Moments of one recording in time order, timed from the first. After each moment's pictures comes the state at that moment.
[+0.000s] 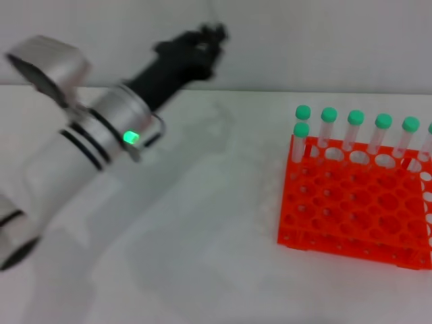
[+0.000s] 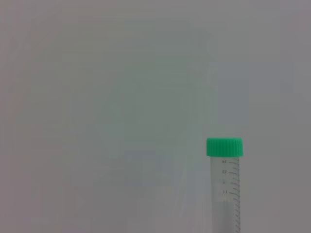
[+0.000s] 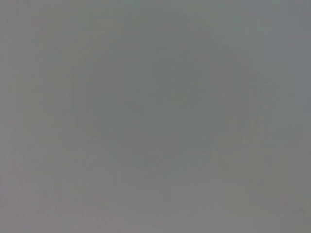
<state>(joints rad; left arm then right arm) -0.87 -2.08 2.84 -0.01 -1.06 1.23 -0.78 0.34 2.00 -0.25 -0.10 2.22 1.27 -2.54</state>
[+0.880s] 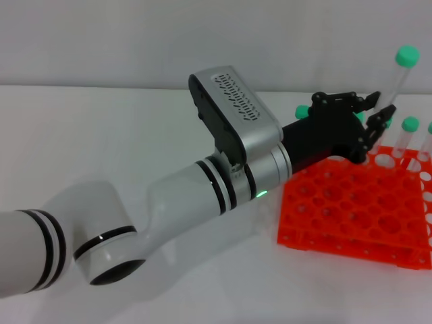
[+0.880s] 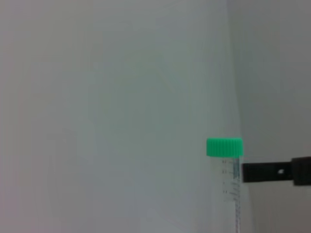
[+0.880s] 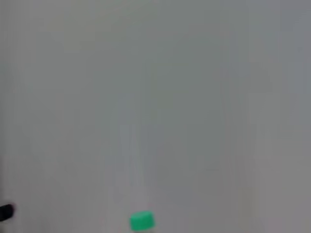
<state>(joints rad) -0.95 -2.11 2.83 0.43 -0.88 0.93 -0.24 0.41 1.90 -0.61 -0.49 1.74 1.68 -2.01</state>
